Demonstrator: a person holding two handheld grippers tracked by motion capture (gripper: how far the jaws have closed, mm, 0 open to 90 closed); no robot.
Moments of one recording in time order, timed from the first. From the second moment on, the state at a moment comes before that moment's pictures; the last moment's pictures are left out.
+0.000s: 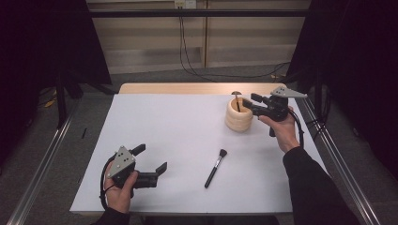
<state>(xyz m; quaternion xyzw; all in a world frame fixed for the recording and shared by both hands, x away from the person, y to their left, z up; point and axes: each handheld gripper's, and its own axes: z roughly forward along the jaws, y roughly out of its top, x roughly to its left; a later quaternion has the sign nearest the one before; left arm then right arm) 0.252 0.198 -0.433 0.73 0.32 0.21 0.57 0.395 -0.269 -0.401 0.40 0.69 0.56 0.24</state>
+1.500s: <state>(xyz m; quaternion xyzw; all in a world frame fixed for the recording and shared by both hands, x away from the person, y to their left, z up) 0.250 0.206 -0.431 0.72 0.33 0.22 0.57 0.304 -0.291 -0.408 0.42 0.67 0.55 0.28</state>
